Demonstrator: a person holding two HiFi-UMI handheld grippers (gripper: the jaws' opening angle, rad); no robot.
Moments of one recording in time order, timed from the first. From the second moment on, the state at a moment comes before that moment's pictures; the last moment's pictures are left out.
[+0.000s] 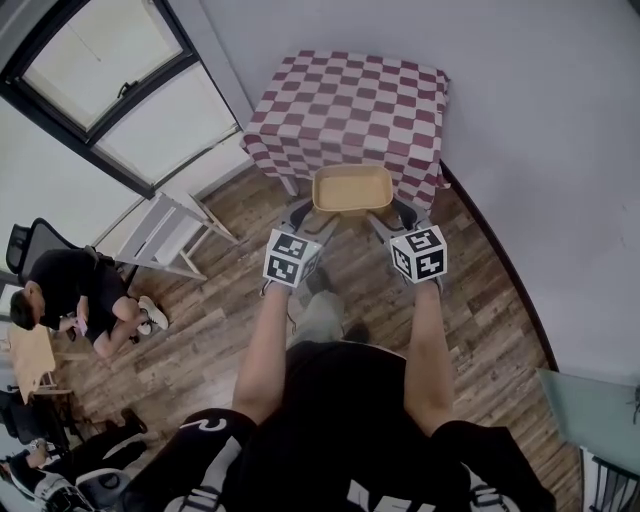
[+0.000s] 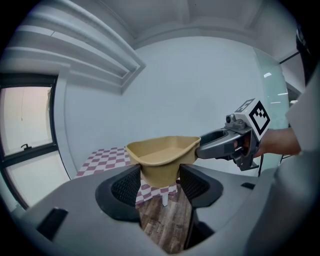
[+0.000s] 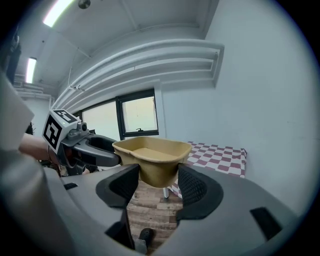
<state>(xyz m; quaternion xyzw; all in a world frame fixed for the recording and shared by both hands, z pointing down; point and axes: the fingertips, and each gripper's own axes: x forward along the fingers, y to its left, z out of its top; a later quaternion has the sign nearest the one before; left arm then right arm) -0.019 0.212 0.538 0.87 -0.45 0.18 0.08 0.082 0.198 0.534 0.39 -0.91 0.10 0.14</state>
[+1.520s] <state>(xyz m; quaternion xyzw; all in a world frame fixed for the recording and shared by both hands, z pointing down) 0.013 0.062 0.529 0.90 -0.39 0.17 0.06 0.117 0.061 0.520 0.44 -0.88 0.09 0.15</state>
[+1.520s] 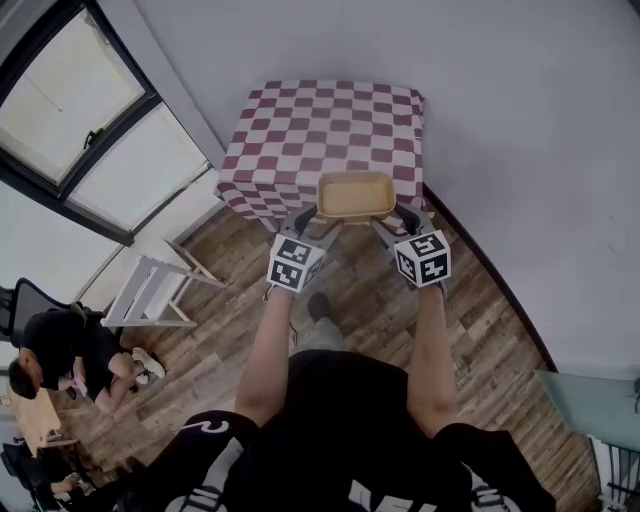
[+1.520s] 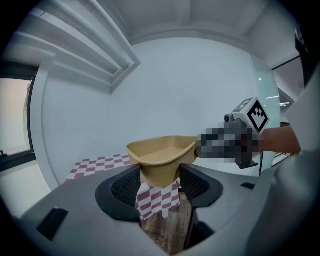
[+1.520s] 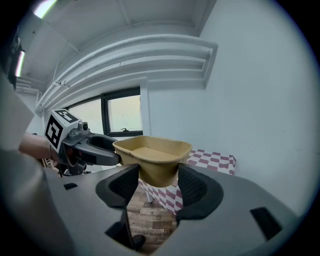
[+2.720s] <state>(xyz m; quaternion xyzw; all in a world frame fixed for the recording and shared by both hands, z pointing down) -0.094 -0.116 0.547 0.89 -0.41 0.17 0.09 0.009 -0.122 0.539 0.42 -0.89 0.10 0.18</state>
